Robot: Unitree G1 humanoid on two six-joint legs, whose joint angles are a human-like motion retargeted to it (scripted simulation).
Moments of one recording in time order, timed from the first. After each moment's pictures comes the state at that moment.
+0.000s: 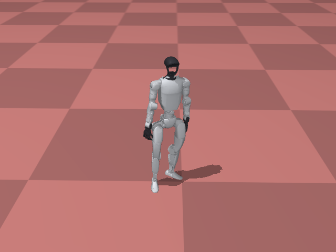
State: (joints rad) left arm 0.05 0.11 0.33 1.57 0.31 0.03 -0.18; right arm -0.03 -0.15 0.07 1.59 -0.61 0.02 0.12; waist -0.05 0.01 -0.13; left_leg 0.04 0.09 0.61 -0.02 -0.09 -0.03; right_leg -0.12 -0.07 -0.35 0.06 -0.02 0.07
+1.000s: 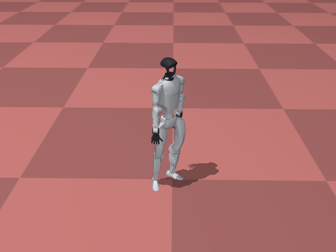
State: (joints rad) left arm 0.09 0.09 0.34 1.59 0.34 0.05 -0.17; right arm -0.03 -0.14 0.07 1.53 -0.60 0.01 0.17; waist 0.06 0.00 -0.10; left_leg -0.03 0.00 0.29 0.01 -0.05 0.00; right_leg 0.06 -0.14 -0.62 0.01 -0.08 0.08
